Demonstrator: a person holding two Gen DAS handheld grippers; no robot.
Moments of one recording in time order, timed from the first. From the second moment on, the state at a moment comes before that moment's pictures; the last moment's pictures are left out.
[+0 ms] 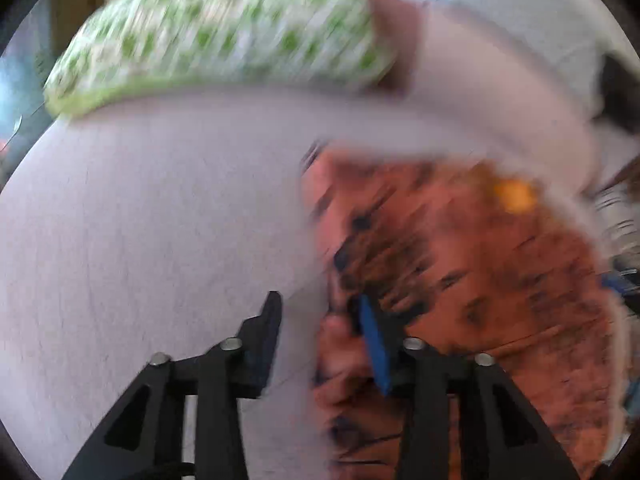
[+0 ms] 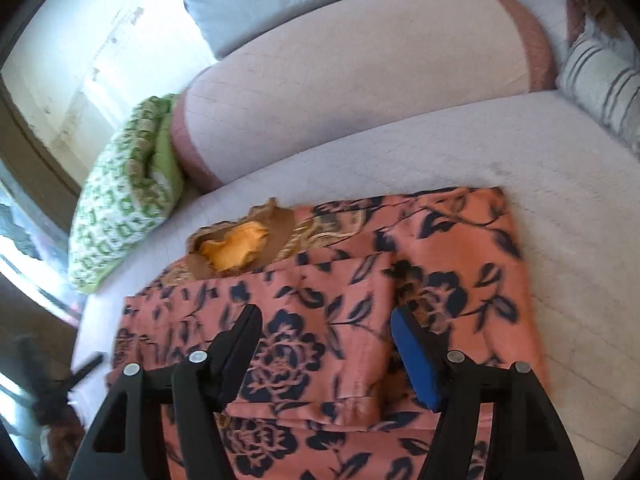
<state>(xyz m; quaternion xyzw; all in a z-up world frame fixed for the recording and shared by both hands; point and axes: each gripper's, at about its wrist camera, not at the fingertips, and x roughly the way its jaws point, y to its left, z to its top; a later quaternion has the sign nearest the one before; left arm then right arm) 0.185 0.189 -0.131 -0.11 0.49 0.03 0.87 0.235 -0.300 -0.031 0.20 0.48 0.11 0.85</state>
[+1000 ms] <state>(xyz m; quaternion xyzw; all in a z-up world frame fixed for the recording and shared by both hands) 0.170 0.171 -0.122 -0.08 0.48 0.01 0.87 0.277 -0.295 -0.071 0.28 0.52 0.15 0.79</state>
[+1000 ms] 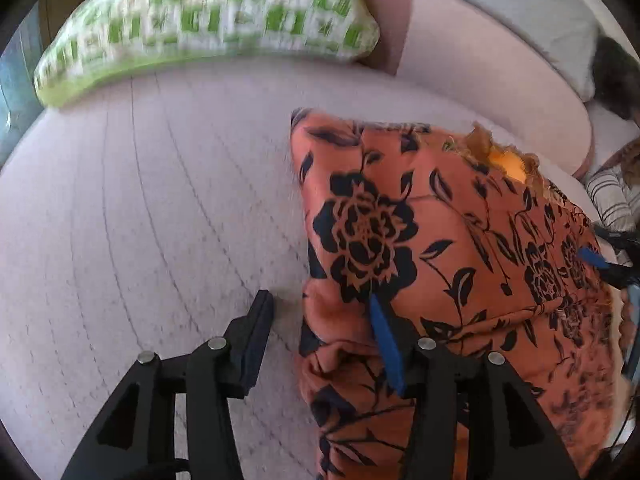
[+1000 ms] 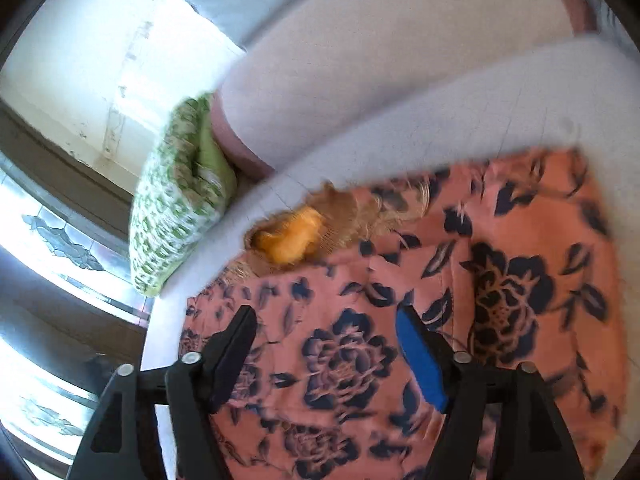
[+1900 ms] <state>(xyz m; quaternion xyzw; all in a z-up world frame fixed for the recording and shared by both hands) 0.239 0.196 -0.127 -0.12 0.48 0.00 0.87 0.257 -0.283 -0.048 0.31 0.48 0.21 0.80</state>
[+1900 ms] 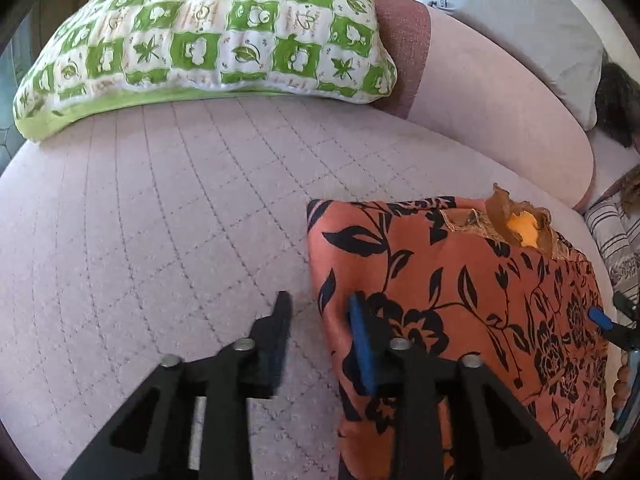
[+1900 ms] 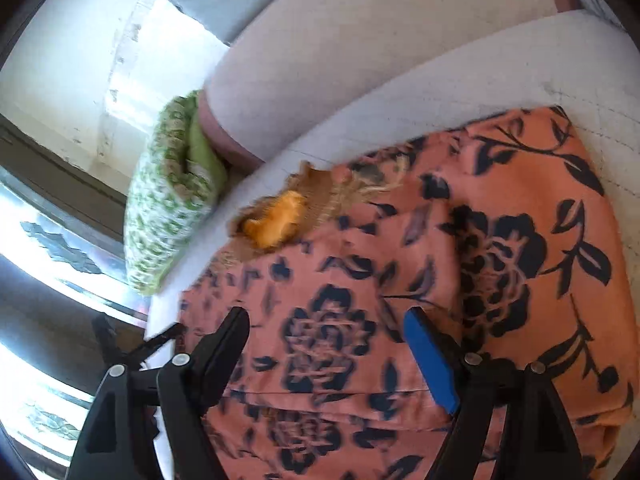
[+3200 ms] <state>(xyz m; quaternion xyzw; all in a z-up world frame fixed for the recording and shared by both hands) -0.087 0.127 -0.125 -0.08 0.52 -0.03 0.85 -0.064 -0.392 -0.025 0.12 0.61 0.05 0.78</state>
